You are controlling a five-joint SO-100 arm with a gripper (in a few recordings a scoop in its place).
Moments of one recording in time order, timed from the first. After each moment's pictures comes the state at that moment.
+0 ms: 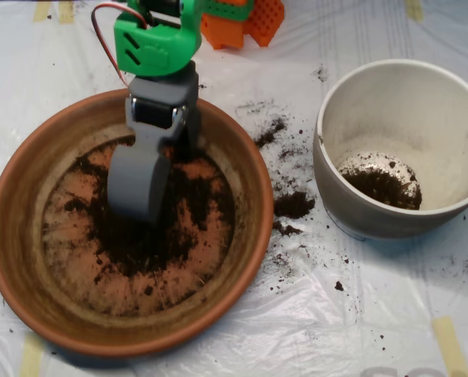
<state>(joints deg) 23.7 105.8 125.2 51.1 -4.8</state>
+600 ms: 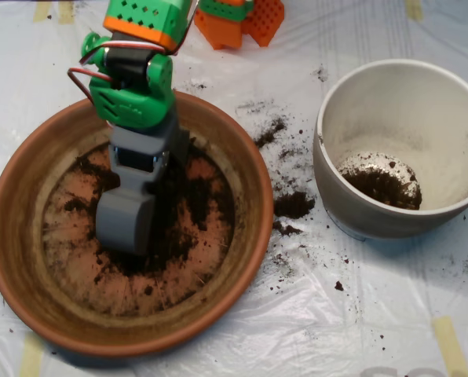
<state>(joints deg) 26.5 81.0 106.5 56.9 -7.5</state>
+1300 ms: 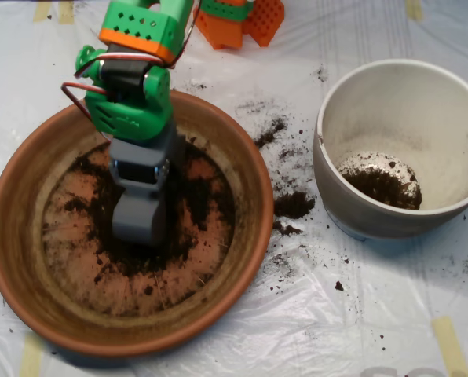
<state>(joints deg) 25.8 75.8 96.5 62.4 -10.5</state>
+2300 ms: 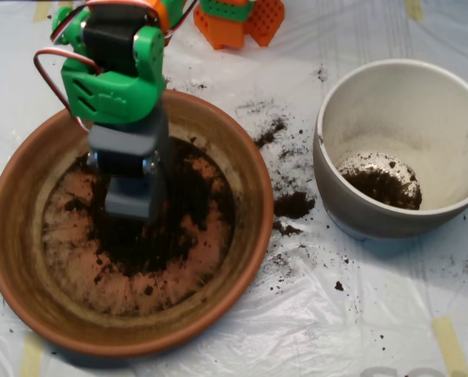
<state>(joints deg) 22.3 75.5 72.1 77.9 -10.6</state>
